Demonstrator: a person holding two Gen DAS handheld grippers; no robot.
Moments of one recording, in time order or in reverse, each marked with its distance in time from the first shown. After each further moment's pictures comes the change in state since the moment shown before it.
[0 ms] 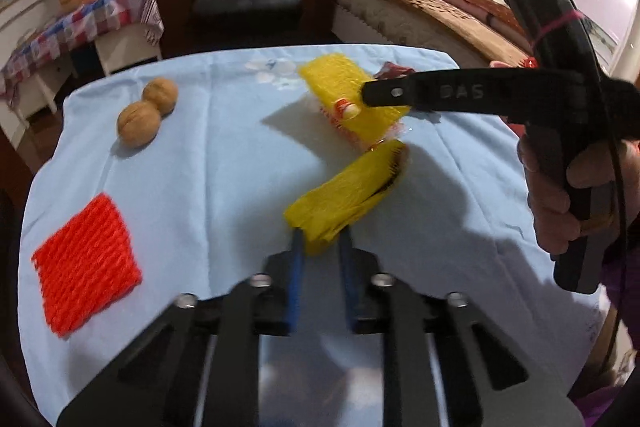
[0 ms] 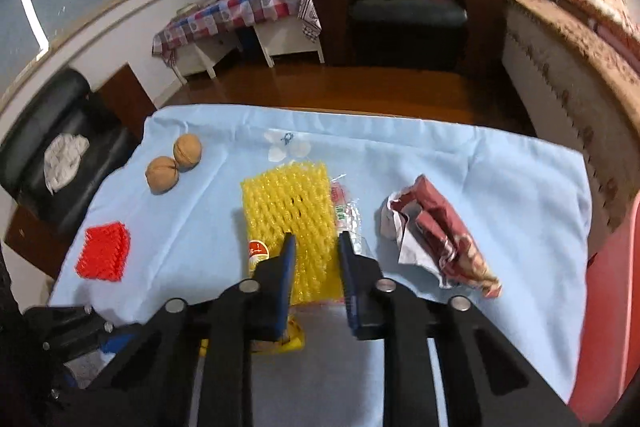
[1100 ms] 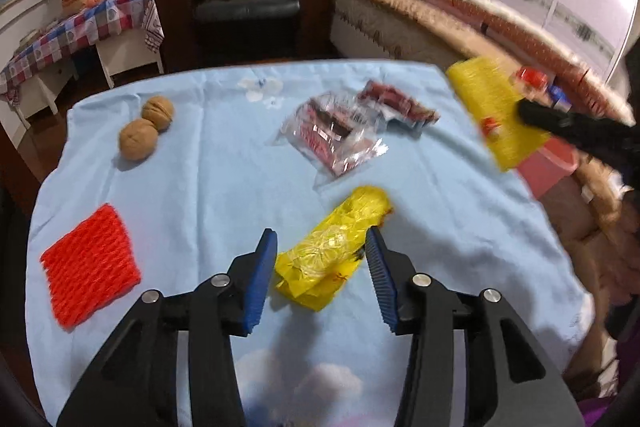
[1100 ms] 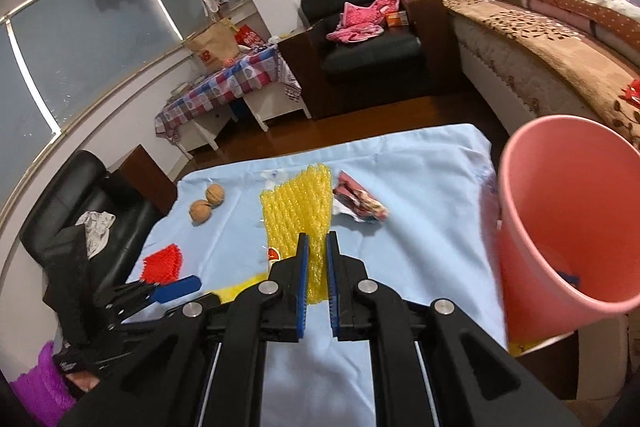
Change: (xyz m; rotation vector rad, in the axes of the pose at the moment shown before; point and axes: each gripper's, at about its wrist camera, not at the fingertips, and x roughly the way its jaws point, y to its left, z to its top) left arm -0.007 -0.021 0.010 0.015 -0.008 0.004; right arm -0.145 -0.045 -0.067 0.175 -0.212 0.006
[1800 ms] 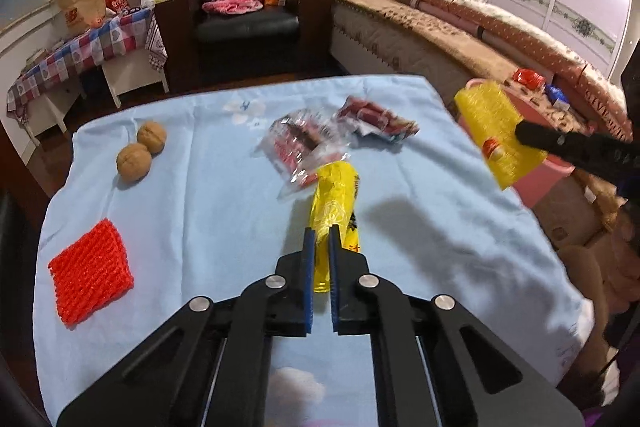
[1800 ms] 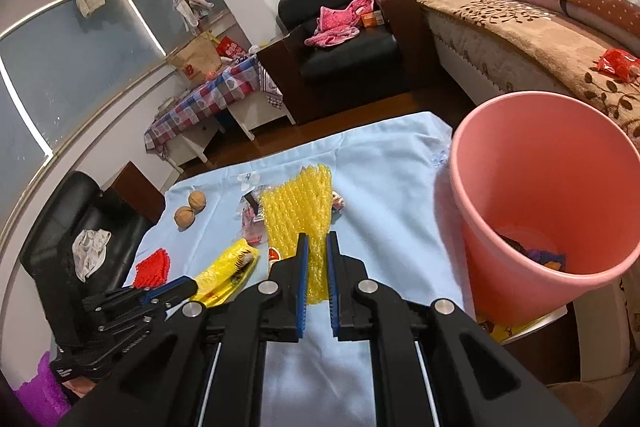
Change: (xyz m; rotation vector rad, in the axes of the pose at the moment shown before) left arm -0.022 -0.031 0.003 0.015 -0.085 0.017; right arm -0.020 -0.037 -0.010 0.079 -0.032 -0.010
